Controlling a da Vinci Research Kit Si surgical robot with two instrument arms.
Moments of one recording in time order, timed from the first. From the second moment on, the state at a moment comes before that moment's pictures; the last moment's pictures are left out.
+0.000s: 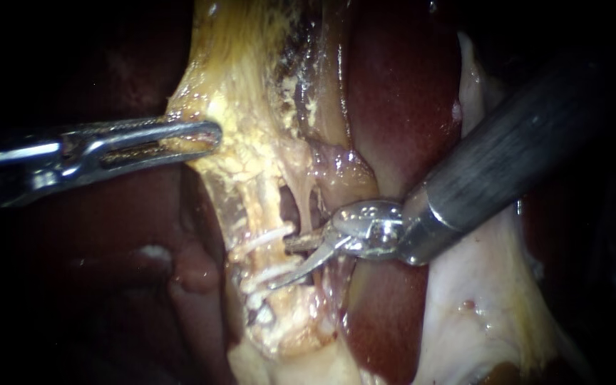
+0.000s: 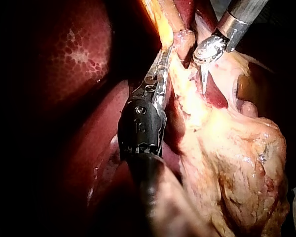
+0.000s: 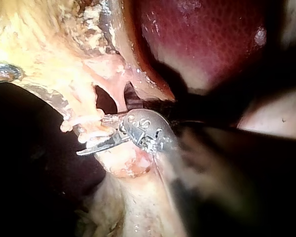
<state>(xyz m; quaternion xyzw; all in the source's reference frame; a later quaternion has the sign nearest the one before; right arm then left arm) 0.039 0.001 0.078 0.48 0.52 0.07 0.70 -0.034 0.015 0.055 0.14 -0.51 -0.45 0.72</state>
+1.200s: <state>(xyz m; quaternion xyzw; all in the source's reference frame) 0.044 -0.001 0.079 0.54 0.53 0.06 0.65 -0.035 0.017 0.059 0.13 -0.50 -0.45 0.72</state>
